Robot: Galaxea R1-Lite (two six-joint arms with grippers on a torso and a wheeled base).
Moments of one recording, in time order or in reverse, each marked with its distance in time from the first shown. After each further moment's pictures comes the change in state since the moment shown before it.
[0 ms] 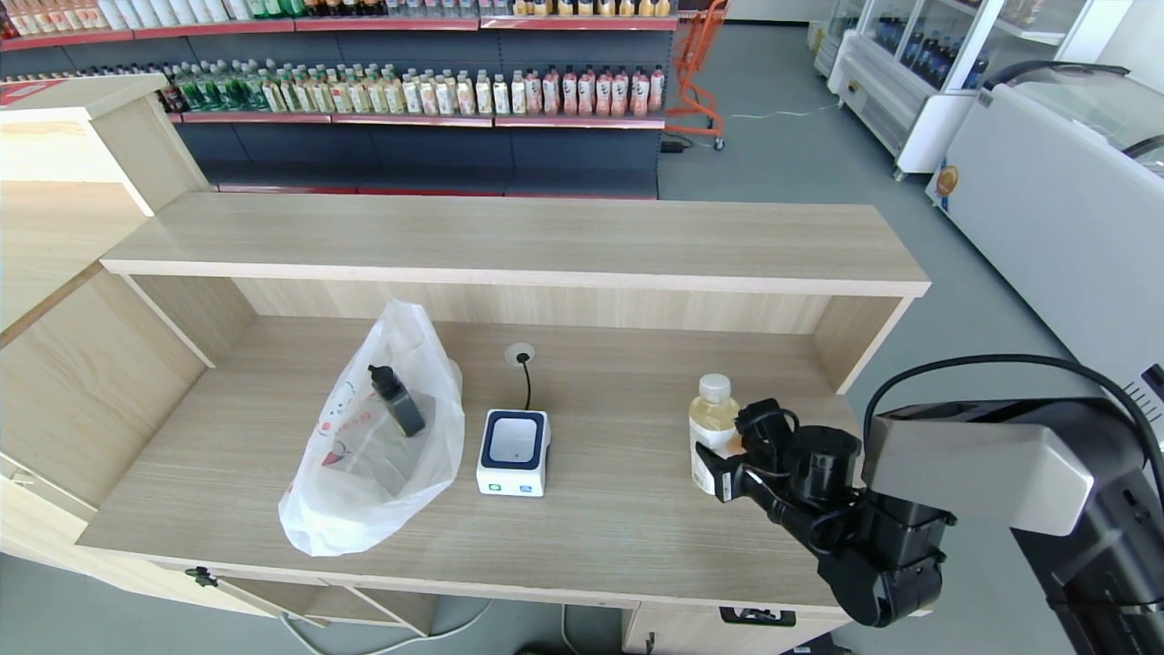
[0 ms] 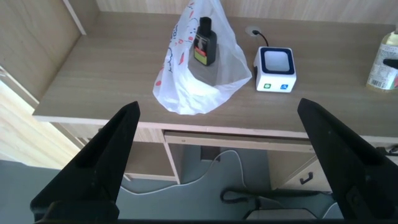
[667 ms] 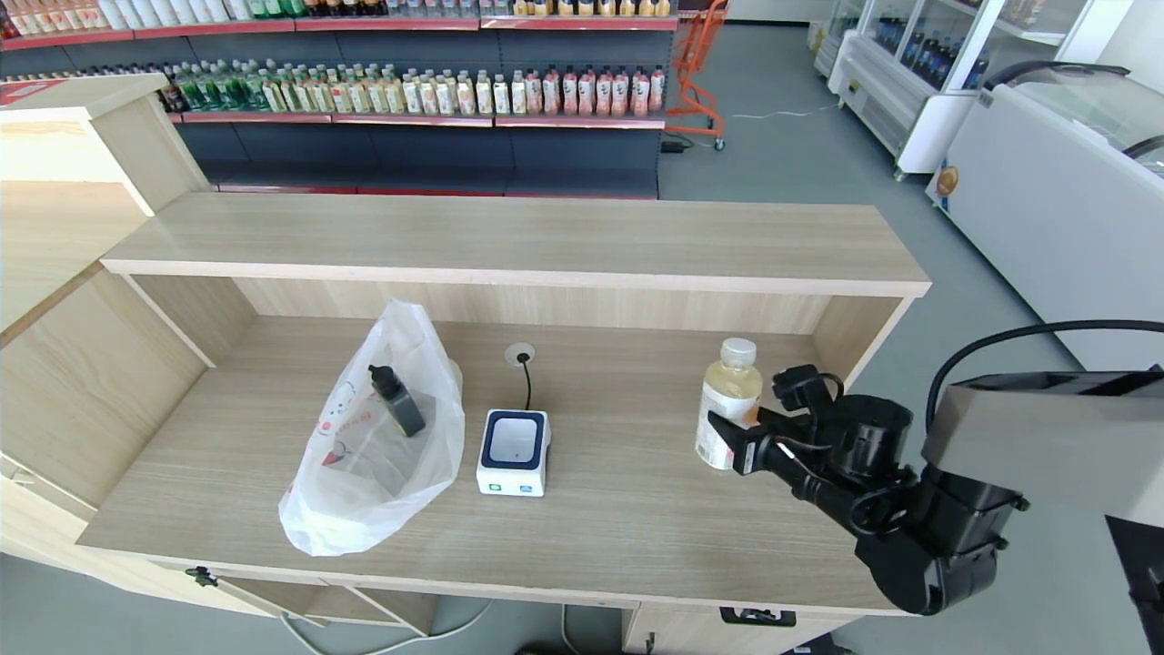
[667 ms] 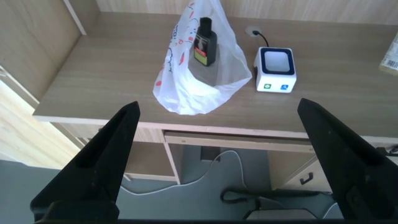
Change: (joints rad) left arm 0.000 0.000 0.000 0.000 0.000 0.000; right arm -0.028 -0.196 0.100 0.016 0.118 0.117
